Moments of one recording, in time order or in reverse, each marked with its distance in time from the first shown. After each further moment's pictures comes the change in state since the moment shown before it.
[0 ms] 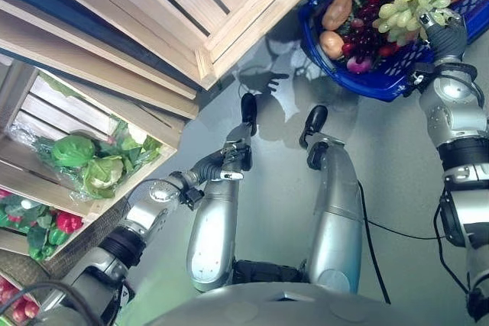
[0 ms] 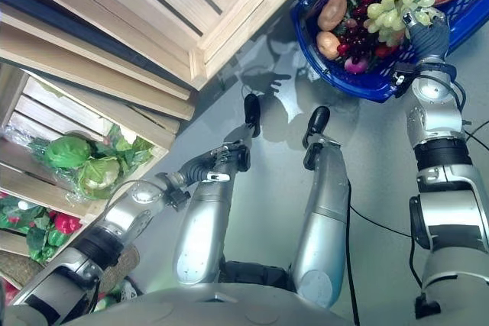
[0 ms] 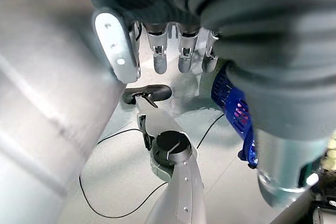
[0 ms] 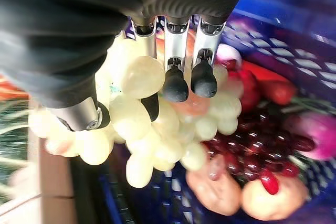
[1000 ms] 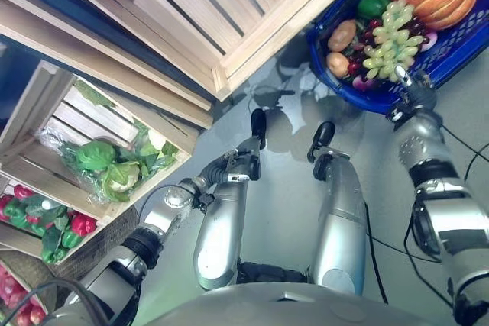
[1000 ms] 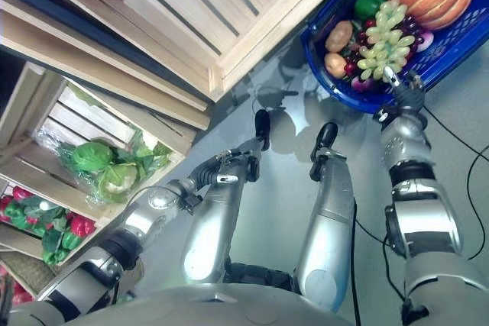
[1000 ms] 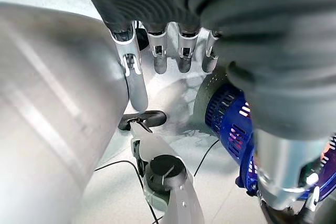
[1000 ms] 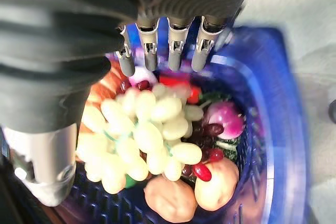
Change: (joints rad) left arm 0.021 -0.120 -0.031 0.205 0.039 -0.048 0.072; right arm 0.254 0.203 -0.084 0.188 0.159 -0.142 -0.080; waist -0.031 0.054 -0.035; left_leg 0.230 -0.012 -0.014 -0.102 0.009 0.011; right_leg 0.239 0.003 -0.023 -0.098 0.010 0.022
